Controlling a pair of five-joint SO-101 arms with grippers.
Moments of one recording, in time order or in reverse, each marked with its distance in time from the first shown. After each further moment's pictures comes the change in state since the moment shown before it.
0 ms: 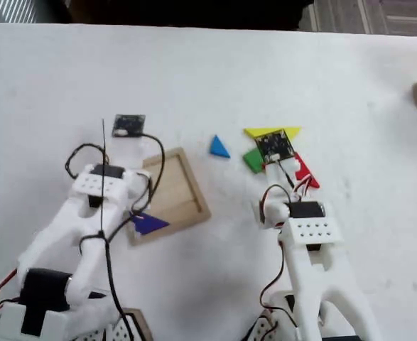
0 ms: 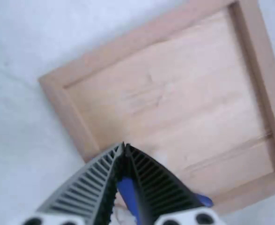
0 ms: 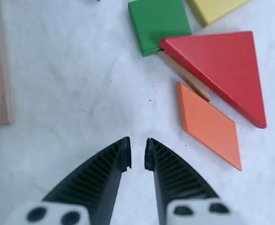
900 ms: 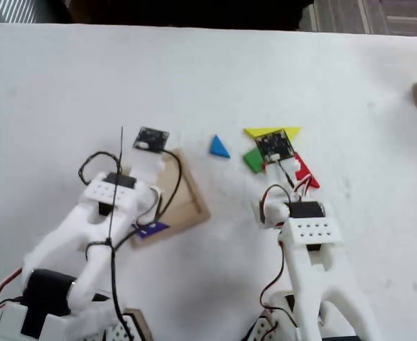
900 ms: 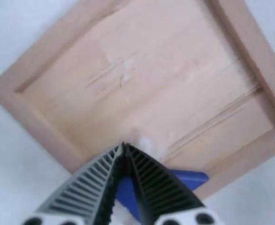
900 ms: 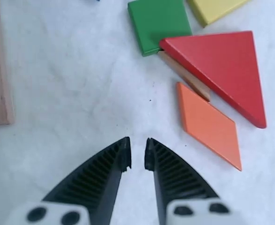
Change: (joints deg) left arm 4.8 -0.2 4.3 0.4 -7.4; right arm 0.0 0.0 0.0 0.0 0.0
